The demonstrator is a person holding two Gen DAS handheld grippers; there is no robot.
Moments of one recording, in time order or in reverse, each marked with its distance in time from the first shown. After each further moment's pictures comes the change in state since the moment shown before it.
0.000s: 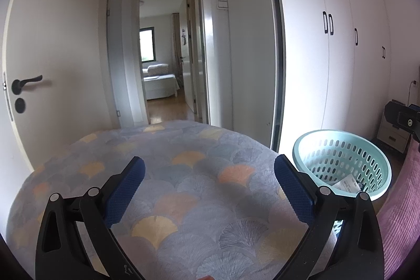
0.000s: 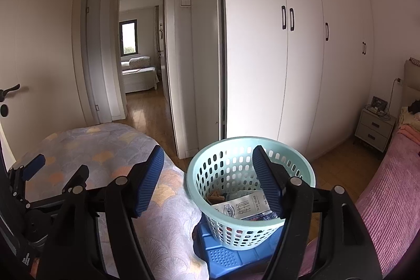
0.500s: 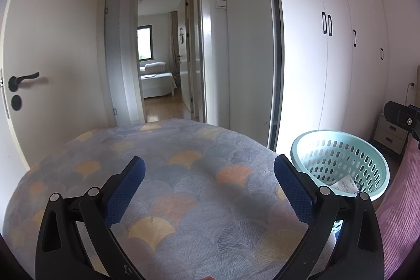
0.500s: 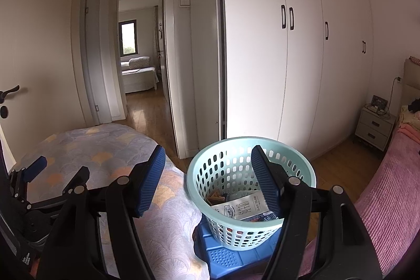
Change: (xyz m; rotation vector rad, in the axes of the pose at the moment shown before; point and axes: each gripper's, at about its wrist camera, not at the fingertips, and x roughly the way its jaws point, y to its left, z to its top) left arm 0.006 0.007 -0.003 -0.013 0.008 -0.029; right arm 0.004 0.000 0.001 -0.002 0.001 -0.004
